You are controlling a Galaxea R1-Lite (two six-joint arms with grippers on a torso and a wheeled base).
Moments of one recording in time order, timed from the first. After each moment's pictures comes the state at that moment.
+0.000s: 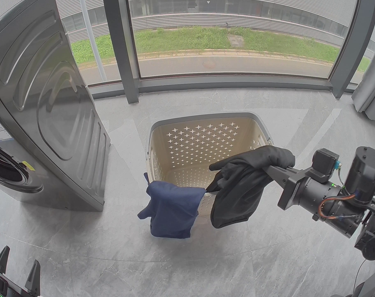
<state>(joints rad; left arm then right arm) 0.00 0.02 -0.02 0.00 0.03 -0.03 0.68 1.56 -0.43 -1.10 -0.13 0.22</state>
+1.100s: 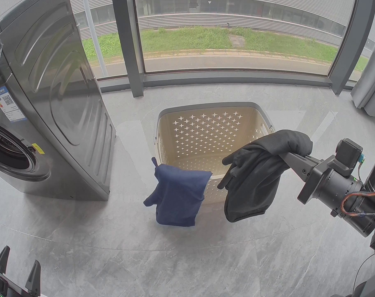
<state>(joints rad) 0.00 0.02 -0.02 0.00 0.03 -0.03 0.69 1.43 -0.41 -1.11 -0.13 0.20</state>
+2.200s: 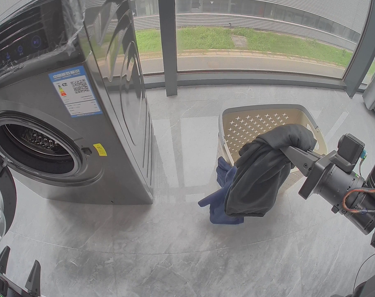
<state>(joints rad) 0.00 0.02 -0.02 0.00 0.03 -0.03 0.69 1.43 -0.43 -1.13 -0.12 0.20</state>
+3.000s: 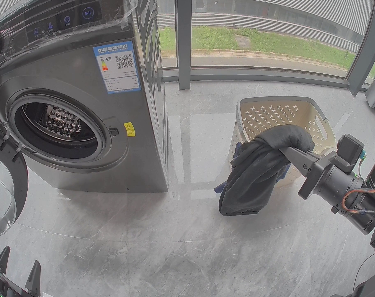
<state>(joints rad) 0.00 0.02 -0.02 0.00 0.03 -0.03 0.69 1.43 -0.42 -1.13 -0.12 0.20</state>
